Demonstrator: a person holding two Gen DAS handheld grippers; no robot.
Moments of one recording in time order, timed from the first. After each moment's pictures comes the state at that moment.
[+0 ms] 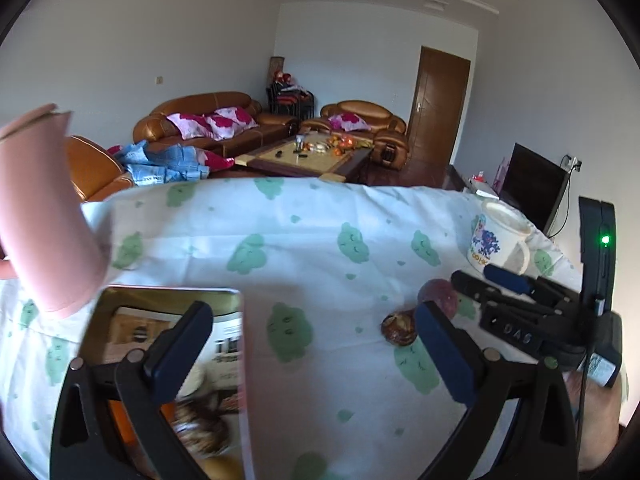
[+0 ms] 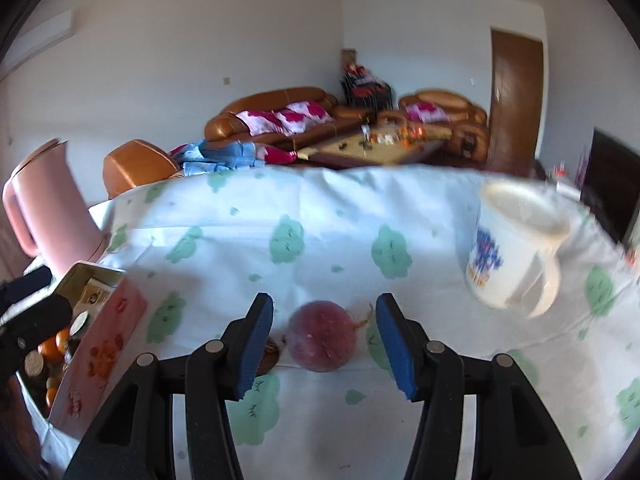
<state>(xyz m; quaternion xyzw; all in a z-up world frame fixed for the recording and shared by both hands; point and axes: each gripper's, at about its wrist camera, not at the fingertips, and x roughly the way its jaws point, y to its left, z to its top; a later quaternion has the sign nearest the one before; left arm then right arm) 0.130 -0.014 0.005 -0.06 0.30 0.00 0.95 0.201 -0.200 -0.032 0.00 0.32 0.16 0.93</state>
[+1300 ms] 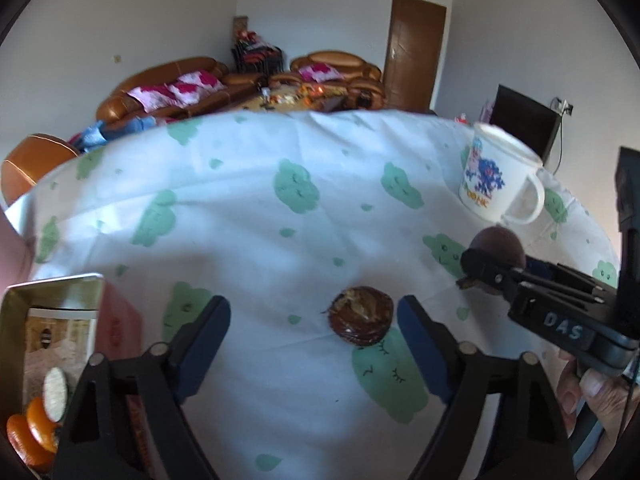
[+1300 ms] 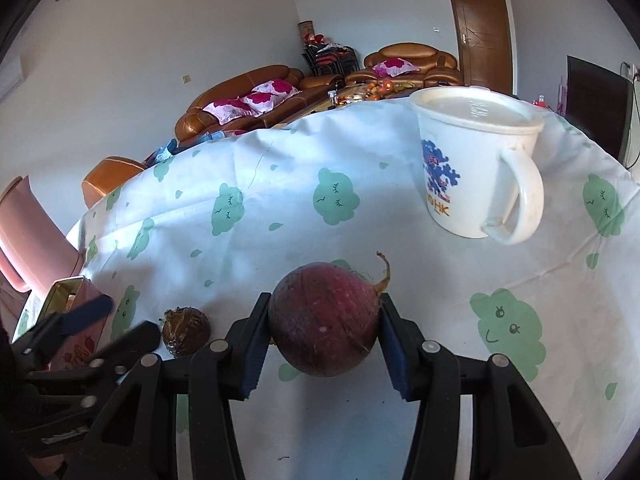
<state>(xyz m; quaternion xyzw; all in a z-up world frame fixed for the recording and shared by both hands) 0.193 -0.073 -0.053 -0.02 0.39 -0.05 0.92 0.216 -0.251 -0.069 0.07 0.38 0.12 0.92</state>
